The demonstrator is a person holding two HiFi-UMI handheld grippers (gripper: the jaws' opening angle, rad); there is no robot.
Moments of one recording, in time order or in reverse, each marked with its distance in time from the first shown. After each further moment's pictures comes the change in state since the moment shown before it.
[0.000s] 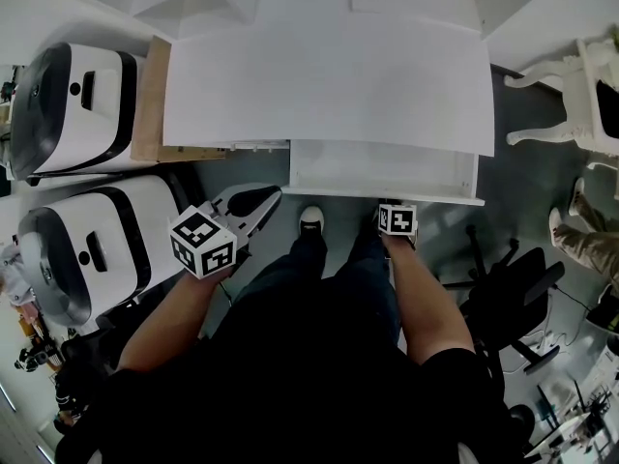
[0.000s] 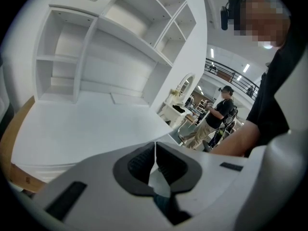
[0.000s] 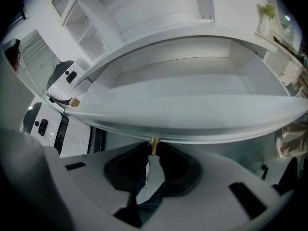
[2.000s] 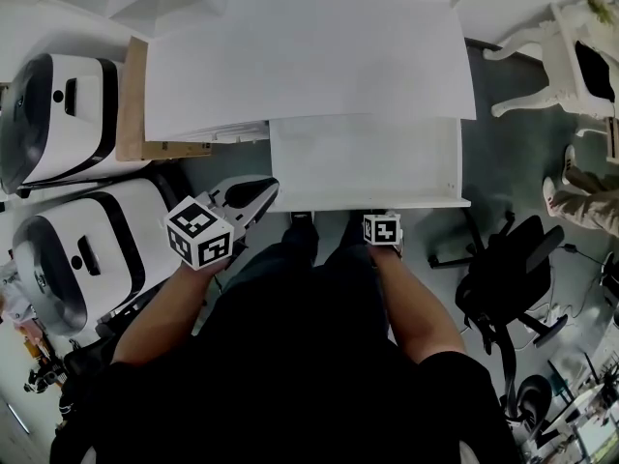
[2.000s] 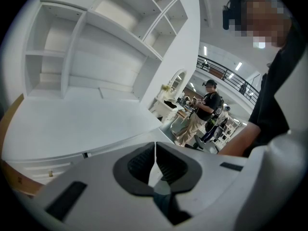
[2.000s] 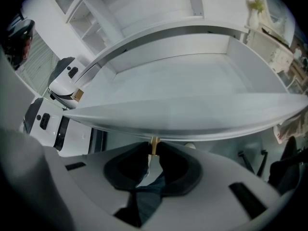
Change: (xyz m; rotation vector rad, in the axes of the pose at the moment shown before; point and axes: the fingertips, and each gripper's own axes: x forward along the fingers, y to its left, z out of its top) left arm 0.012 -0.043 -0.027 0.040 0.036 -0.086; right arm -0.026 0.018 -0.100 0.040 0.023 -0.010
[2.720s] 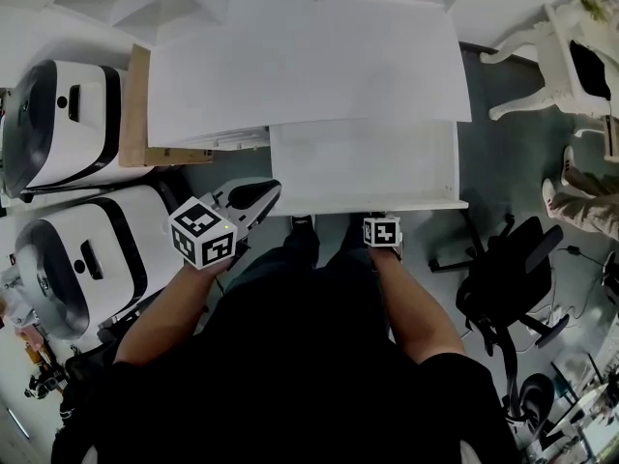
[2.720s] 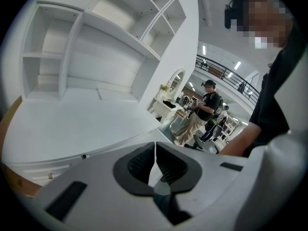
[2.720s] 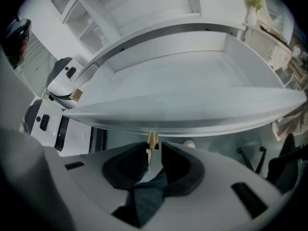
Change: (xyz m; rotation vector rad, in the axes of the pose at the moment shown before) left arm 0.003 -0.006 0.005 0.011 0.004 -0.009; right arm -0.005 -0.004 -0.007 0.017 0.033 -0.011
